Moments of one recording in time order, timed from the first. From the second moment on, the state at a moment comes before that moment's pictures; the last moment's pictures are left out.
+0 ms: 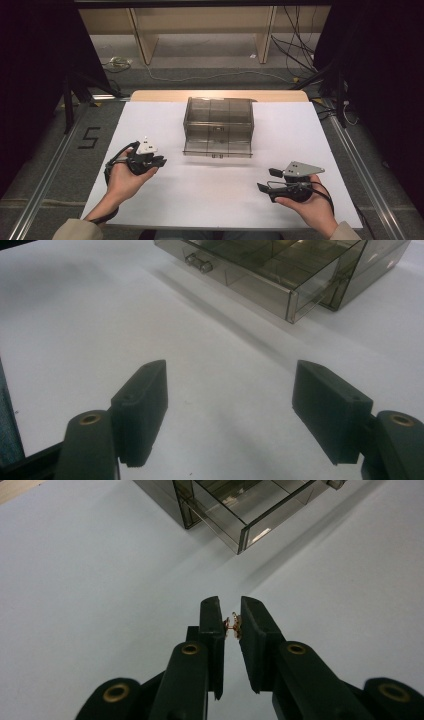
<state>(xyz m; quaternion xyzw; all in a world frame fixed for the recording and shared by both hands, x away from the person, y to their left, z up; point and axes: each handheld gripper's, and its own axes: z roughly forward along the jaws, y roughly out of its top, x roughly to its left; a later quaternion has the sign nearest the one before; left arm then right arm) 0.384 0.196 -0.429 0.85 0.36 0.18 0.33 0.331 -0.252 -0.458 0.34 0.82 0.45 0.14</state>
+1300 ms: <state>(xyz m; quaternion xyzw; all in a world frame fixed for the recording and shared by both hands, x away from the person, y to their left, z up) 0.392 0.179 -0.420 0.85 0.35 0.19 0.34 0.331 -0.252 -0.458 0.34 0.82 0.45 0.14</state>
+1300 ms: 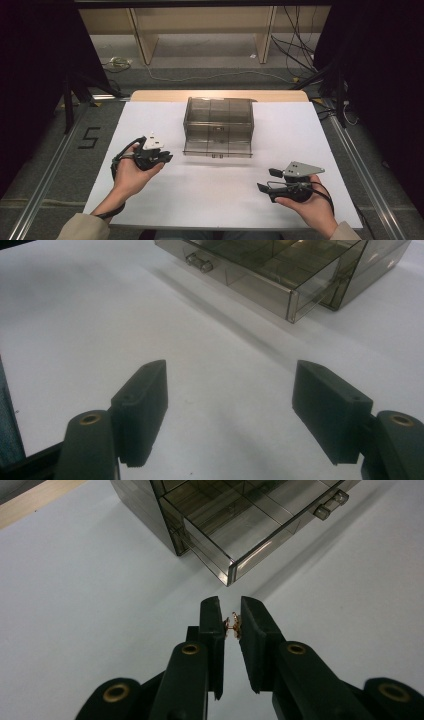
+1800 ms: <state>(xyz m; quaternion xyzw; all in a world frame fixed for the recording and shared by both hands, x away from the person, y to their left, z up) 0.395 0.171 -0.419 0.85 0.34 0.19 0.34 0.331 -0.252 -0.458 0.34 0.82 0.45 0.14</state>
